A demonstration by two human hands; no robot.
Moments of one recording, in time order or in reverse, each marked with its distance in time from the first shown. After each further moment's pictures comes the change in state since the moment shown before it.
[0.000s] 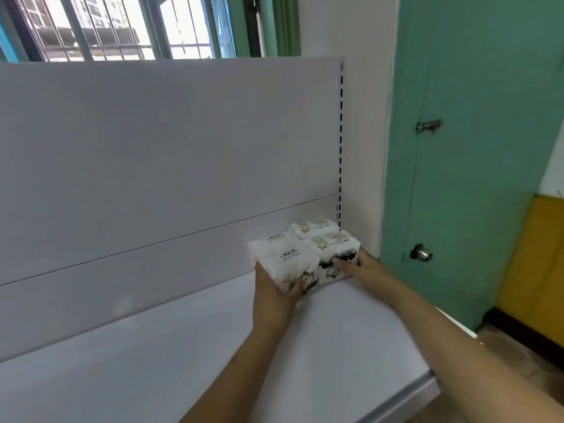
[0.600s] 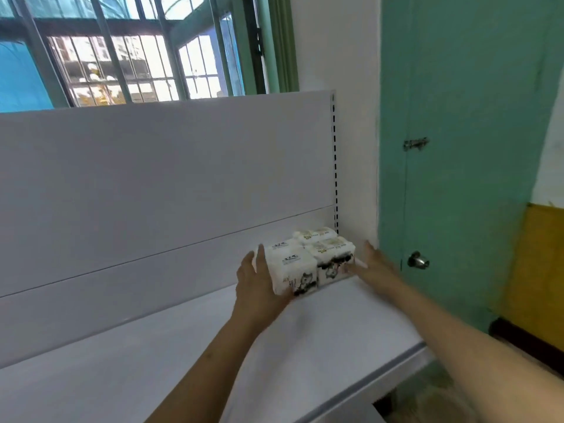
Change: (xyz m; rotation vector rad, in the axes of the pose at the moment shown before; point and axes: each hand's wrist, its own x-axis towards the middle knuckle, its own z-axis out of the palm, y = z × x) left_hand -0.033 0.070 -0.070 0.554 -0.216 0.012; right_hand -0.026 -0.011 -0.019 -0.409 0.149 0.078
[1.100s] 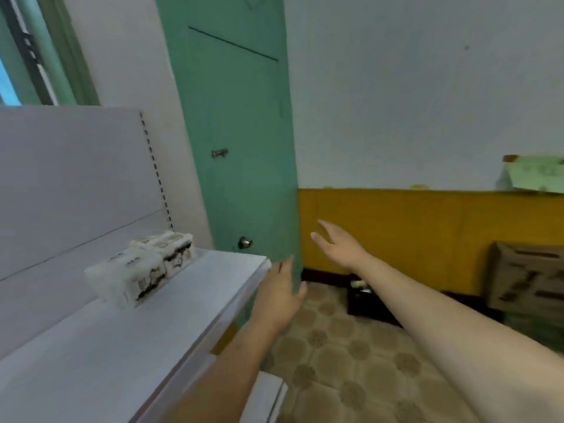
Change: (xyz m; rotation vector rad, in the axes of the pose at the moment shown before) left_hand -0.177 0.158 0.088 -0.190 -0.420 0.737; right_hand -0.311 0.026 -0.140 -0.221 0.456 0.198
